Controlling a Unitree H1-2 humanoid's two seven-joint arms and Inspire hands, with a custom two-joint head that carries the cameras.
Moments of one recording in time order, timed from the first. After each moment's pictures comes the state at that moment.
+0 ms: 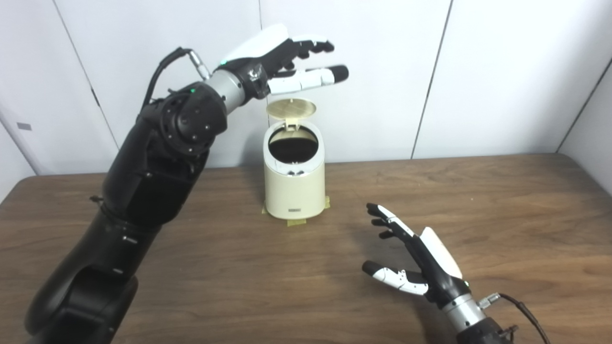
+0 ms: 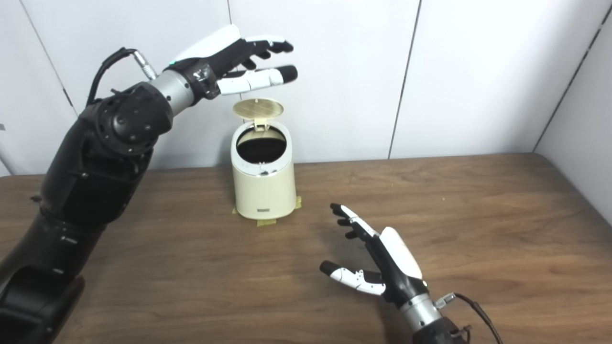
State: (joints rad) left arm -1.01 0.31 -0.35 -0.06 0.61 0.47 -0.62; right arm -0.04 -0.25 0.16 -0.09 -0.44 -0.20 -0.02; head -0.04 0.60
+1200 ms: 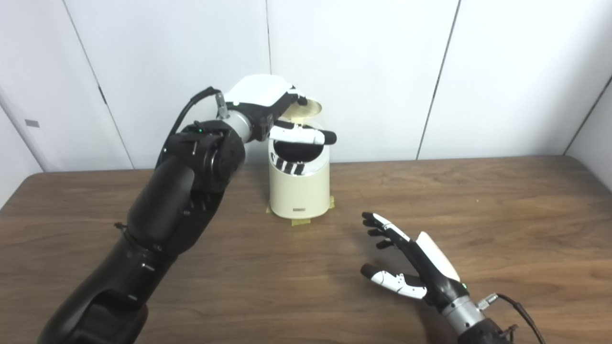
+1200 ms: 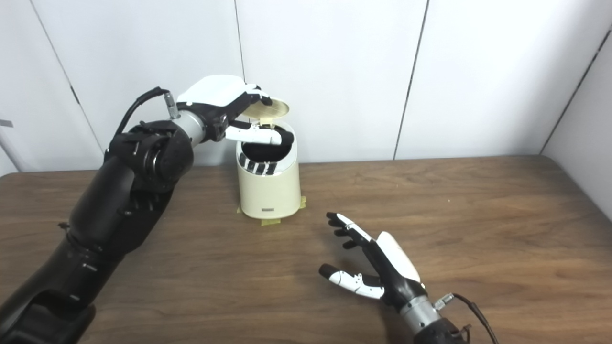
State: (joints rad) left arm -0.91 0.28 -0.42 -0.07 1.01 0.42 -0.76; right arm -0.03 -0.24 0.15 -0.10 -0.42 -0.15 0.07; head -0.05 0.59
